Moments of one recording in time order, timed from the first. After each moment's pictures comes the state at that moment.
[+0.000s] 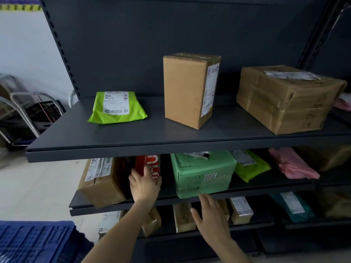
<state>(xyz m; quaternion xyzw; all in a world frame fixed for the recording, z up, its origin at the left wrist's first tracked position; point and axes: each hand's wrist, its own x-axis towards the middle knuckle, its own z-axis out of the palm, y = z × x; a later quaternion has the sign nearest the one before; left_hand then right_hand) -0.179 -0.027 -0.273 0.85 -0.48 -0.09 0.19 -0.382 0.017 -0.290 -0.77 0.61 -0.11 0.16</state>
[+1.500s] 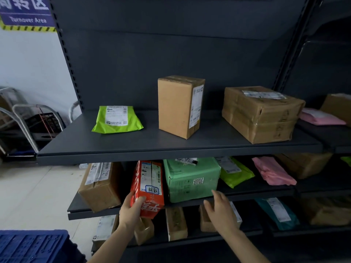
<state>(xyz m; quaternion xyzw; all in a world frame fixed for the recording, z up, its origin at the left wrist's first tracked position) -0.174 0.052 -0.275 0.64 -0.22 -0.47 0.57 -0.438 0.009 -0.264 -0.72 0.64 -0.22 0.16</state>
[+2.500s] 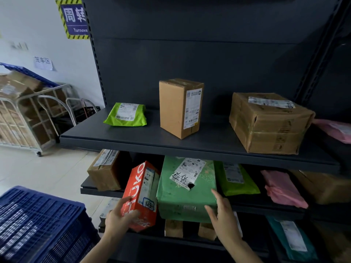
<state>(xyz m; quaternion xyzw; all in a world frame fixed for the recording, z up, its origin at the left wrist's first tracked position) -0.242 0.123 -0.251 0.69 -0.26 -0.38 0.56 -0.510 0.001 -0.248 -0.78 0.53 -0.25 0.21</state>
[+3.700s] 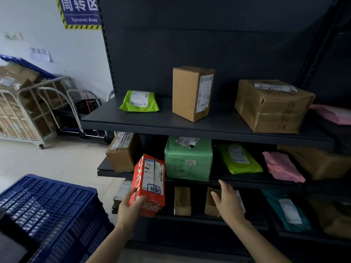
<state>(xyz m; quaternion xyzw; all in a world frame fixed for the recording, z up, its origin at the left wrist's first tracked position) -0.229 0.173 -0.277 0.64 -0.21 -0.39 0.63 -0.492 0.049 -0.254 -0.77 0.58 -0.20 0.15</state>
